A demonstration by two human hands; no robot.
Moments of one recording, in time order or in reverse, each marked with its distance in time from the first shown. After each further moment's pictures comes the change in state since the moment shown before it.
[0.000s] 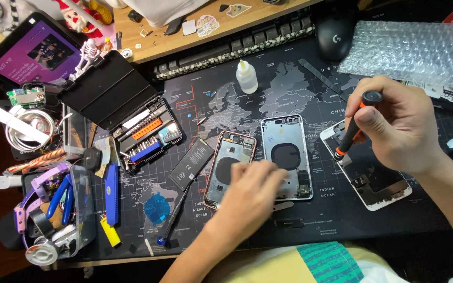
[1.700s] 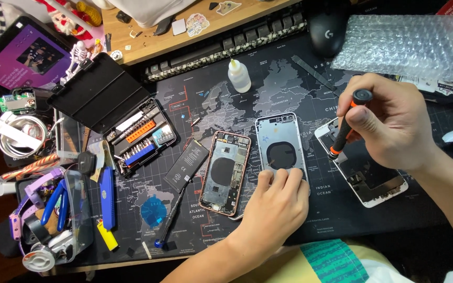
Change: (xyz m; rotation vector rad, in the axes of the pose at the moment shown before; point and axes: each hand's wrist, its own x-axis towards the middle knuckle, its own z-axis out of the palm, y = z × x) left_hand 0.022 0.048 0.017 0.350 -0.028 0.037; right_hand 0.000 -0.003 0.000 -0.014 0.000 0.040
